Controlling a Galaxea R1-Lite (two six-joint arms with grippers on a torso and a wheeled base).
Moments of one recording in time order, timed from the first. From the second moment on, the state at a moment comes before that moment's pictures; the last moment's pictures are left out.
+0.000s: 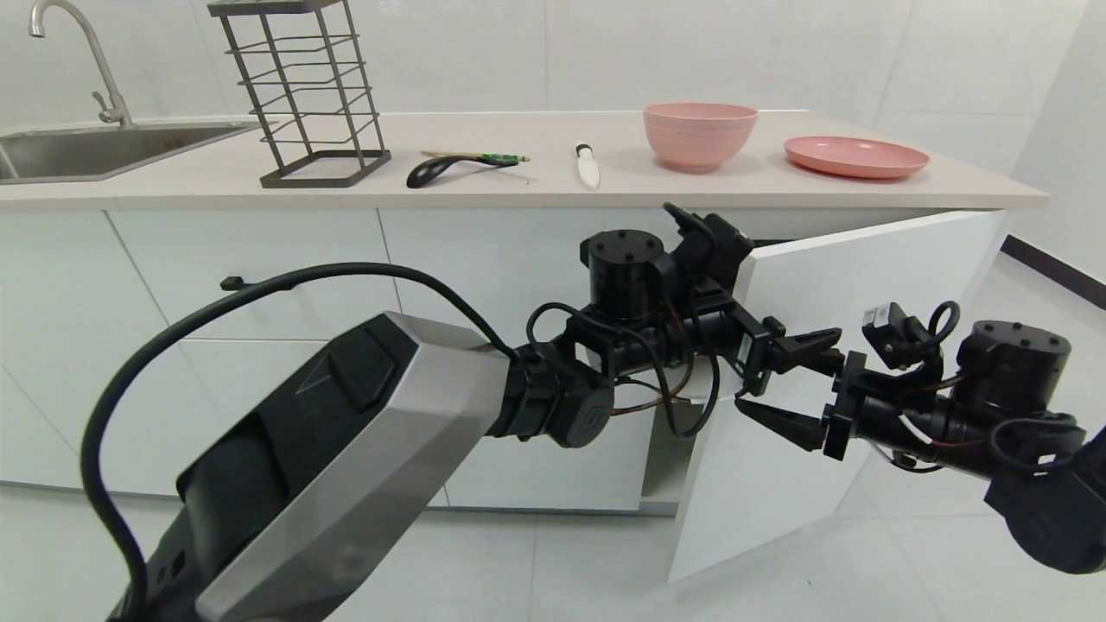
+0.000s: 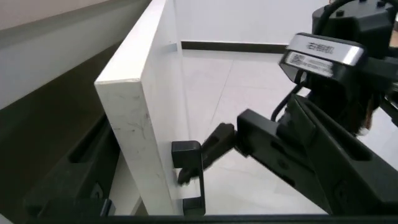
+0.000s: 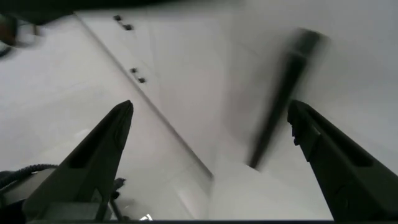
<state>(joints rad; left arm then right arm) -0.85 2.46 -1.84 -0.73 -0.53 0.06 0.08 2.00 -0.44 -1.35 0.81 -0.17</state>
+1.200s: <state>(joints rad) -0.88 2.48 -1.83 -0.76 -0.45 0.07 -0.11 1.20 -0.05 -1.35 0.87 -0.22</state>
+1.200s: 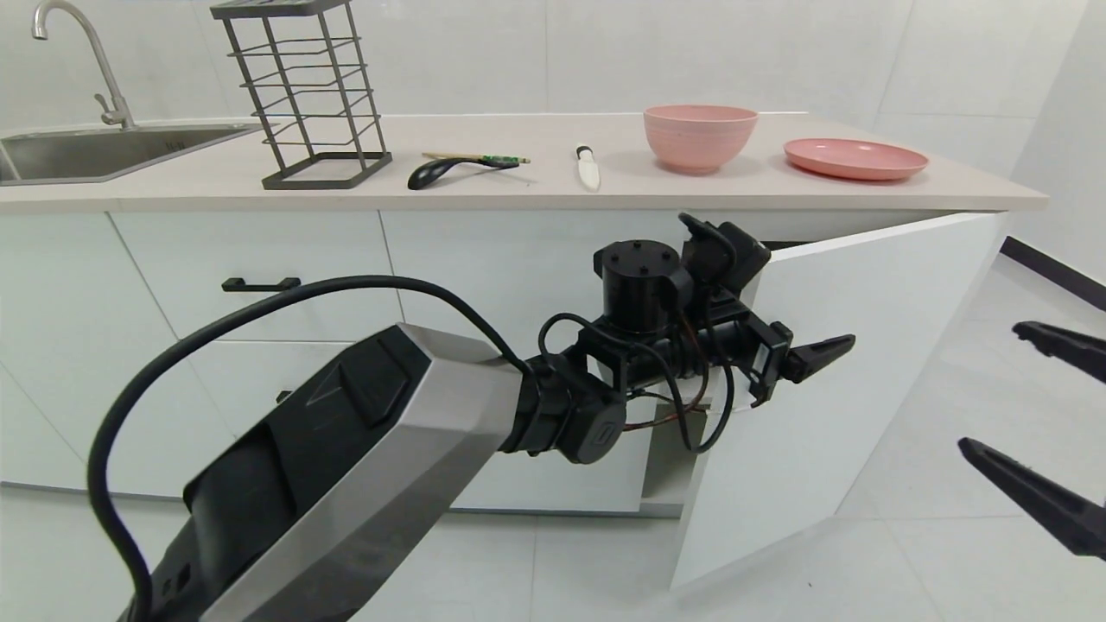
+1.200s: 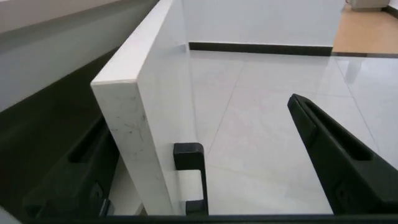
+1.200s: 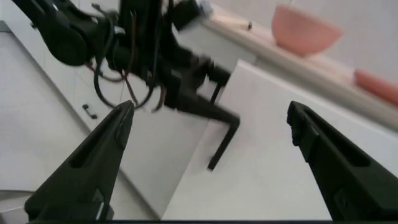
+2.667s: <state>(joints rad) -1.06 2.57 -1.90 -0.92 -0.49 0.00 -0.11 0.96 -0.23 -1.34 0.79 -0.21</state>
